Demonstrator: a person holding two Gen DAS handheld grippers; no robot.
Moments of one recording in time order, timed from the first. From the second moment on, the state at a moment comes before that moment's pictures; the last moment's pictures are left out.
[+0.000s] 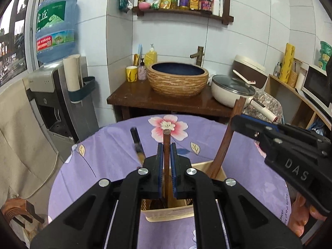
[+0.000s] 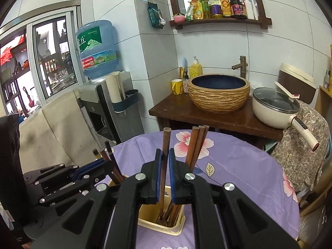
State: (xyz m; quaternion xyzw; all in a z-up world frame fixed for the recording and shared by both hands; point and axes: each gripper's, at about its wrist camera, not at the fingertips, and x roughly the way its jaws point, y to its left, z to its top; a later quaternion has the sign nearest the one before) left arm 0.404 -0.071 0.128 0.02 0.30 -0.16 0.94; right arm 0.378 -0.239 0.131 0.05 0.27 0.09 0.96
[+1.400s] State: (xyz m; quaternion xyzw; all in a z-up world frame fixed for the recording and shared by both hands) left arm -0.014 0.002 -0.028 0.00 0.10 -0.07 0.99; right arm -0.055 -0.202 -0.014 0.00 0.07 0.00 1.00
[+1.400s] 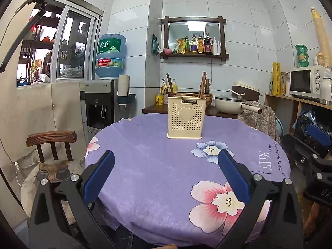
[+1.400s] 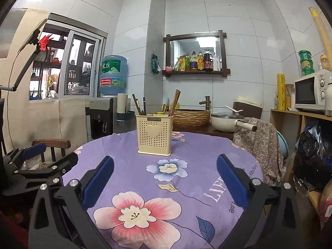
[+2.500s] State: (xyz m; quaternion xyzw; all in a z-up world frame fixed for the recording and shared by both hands) left arm -0.019 0.003 -0.020 0.00 0.09 -0.06 0.99; right arm -0.051 -0.201 -0.014 0.00 0.08 0.01 1.00
